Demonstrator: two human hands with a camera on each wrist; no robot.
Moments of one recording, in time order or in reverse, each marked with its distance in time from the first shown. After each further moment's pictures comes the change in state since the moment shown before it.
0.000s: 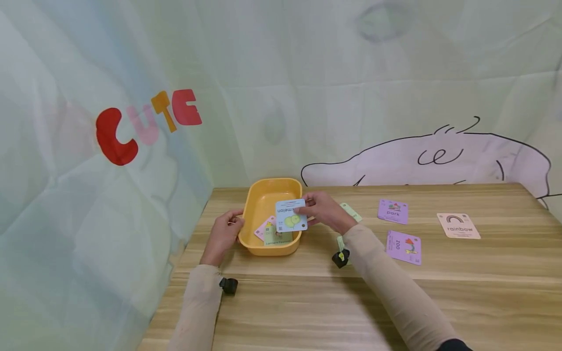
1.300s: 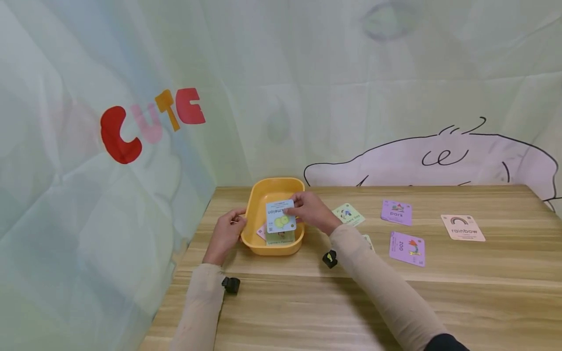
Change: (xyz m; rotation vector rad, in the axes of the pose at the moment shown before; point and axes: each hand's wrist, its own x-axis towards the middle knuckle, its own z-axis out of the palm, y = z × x) left_hand -0.001 0.002 0.001 0.008 0.008 0.002; right_hand 0.017 -0.008 0.032 -0.090 0.043 -0.037
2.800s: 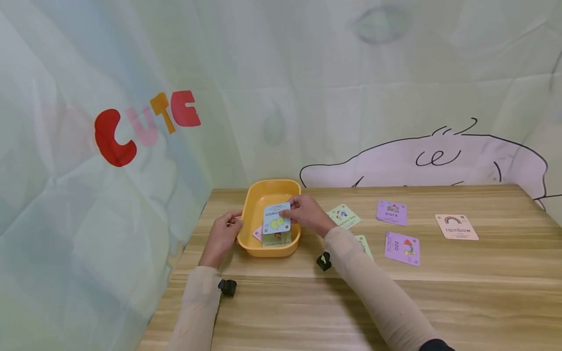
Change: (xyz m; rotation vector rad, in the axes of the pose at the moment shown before) left_hand 0.003 -0.001 0.002 0.027 0.007 -0.041; right_hand 0.002 0.009 0.002 -0.022 0.039 0.017
